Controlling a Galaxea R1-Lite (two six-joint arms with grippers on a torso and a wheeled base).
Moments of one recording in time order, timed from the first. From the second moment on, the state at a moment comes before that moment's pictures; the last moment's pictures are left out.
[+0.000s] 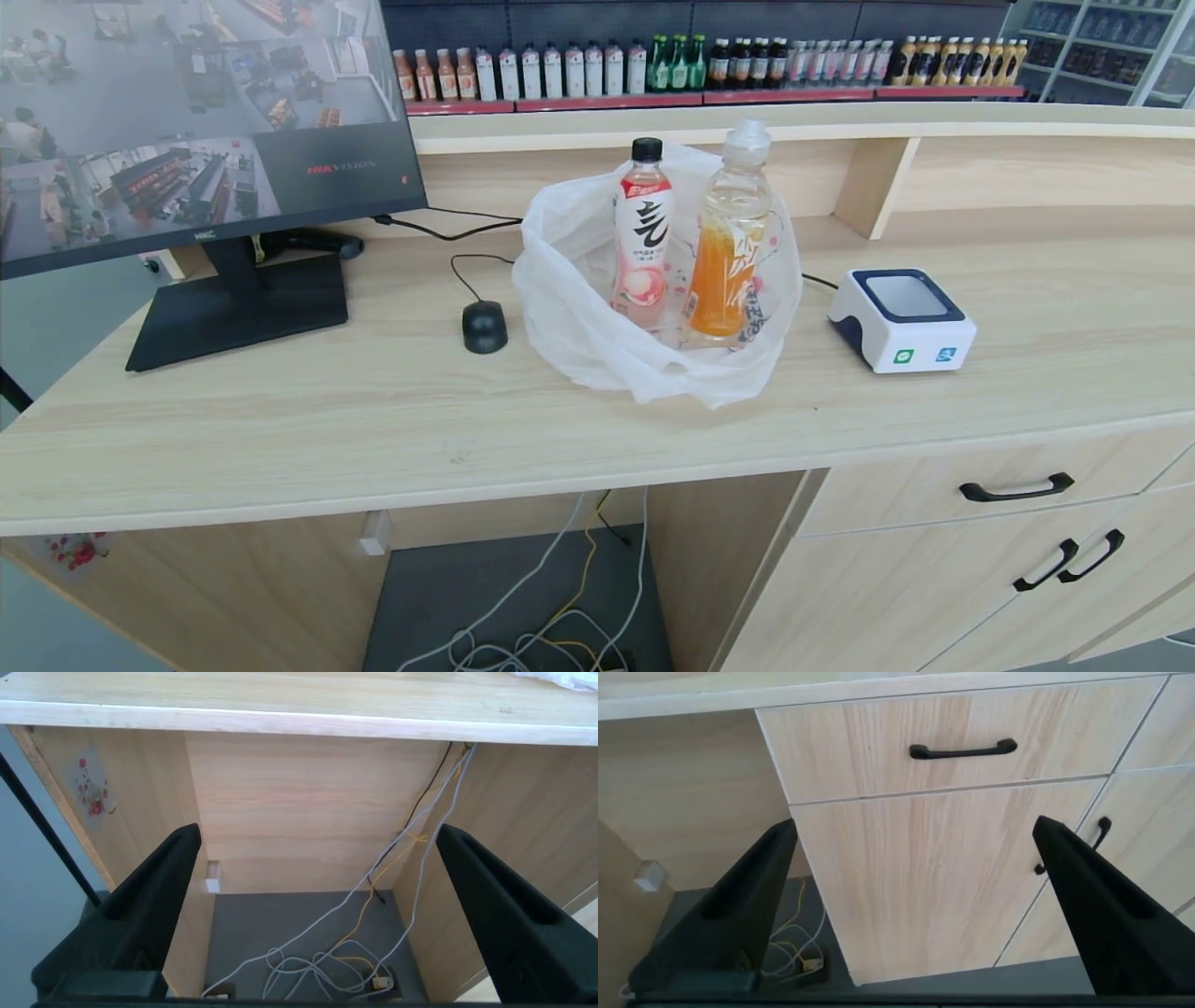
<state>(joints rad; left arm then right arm) 0.00 0.00 0.00 0.00 0.00 0.00 0.00 0.00 -0.01 0.00 -0.03 0.01</state>
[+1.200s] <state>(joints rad) 0.00 0.00 0.00 0.00 0.00 0.00 0.00 0.00 0.00 0.00 -0.01 0.00</state>
